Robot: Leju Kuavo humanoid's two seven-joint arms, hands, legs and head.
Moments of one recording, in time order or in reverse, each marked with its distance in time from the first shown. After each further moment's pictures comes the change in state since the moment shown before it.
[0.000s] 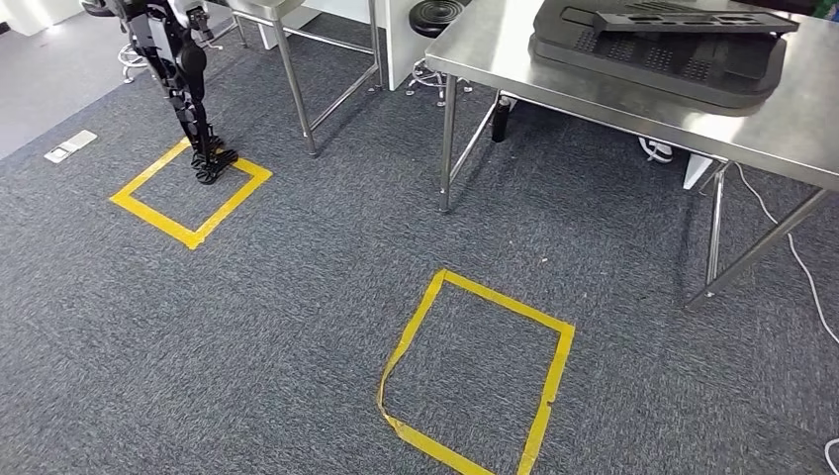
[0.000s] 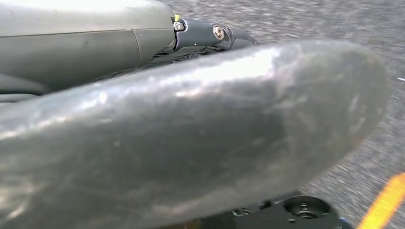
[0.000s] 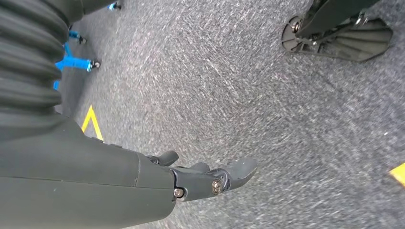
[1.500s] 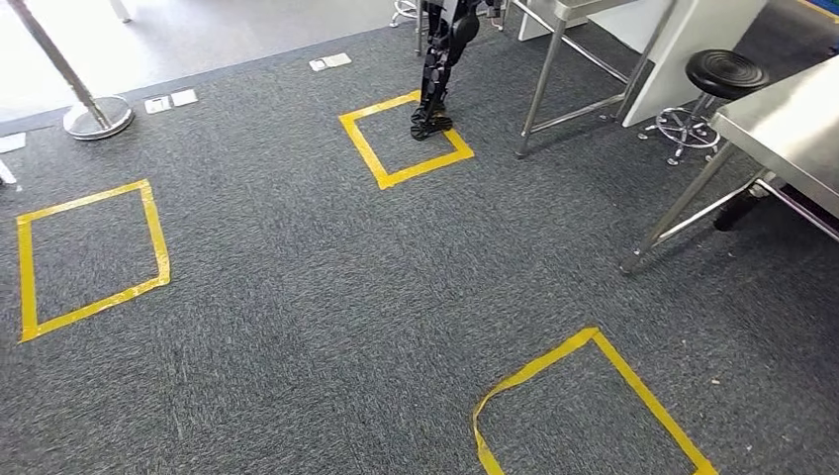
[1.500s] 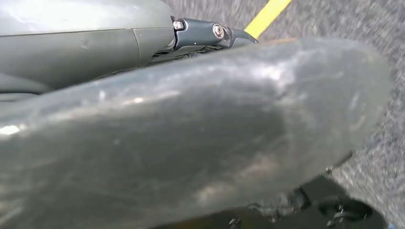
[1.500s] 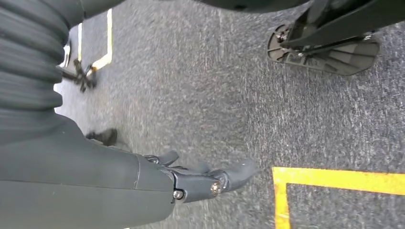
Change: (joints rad) left arm -0.003 -0.010 -0.092 0.010 -0.032 -0.048 0.180; right arm -0.010 -0.007 0.006 0.004 0.054 0.034 0.004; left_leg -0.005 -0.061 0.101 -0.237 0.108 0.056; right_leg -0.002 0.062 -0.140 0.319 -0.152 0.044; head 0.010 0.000
